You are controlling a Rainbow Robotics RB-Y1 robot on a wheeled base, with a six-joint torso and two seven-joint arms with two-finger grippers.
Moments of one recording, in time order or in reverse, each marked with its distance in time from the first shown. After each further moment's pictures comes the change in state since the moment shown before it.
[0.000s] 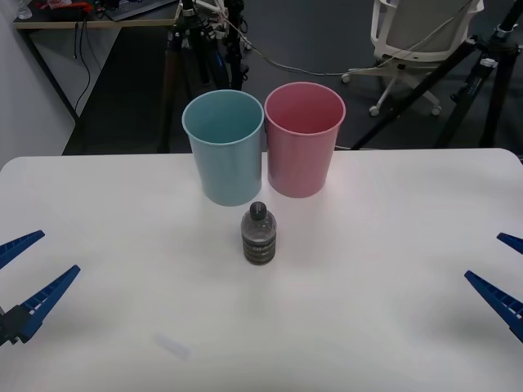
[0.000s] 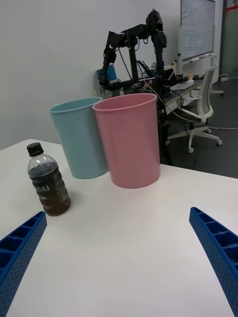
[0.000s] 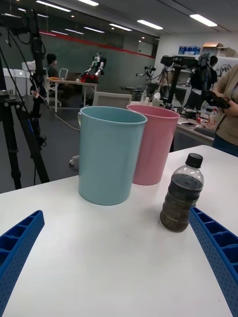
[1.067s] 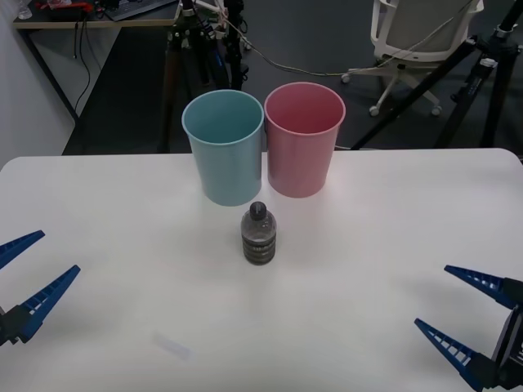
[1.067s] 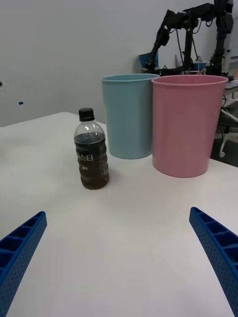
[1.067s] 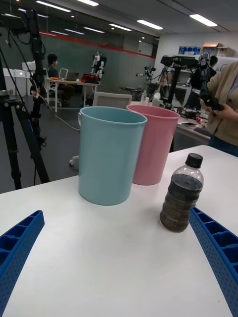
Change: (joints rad) right arm 0.071 -0.001 0.185 -0.017 0.000 -0.012 0.267; left arm 0.000 0.000 0.000 0.000 0.000 0.000 0.000
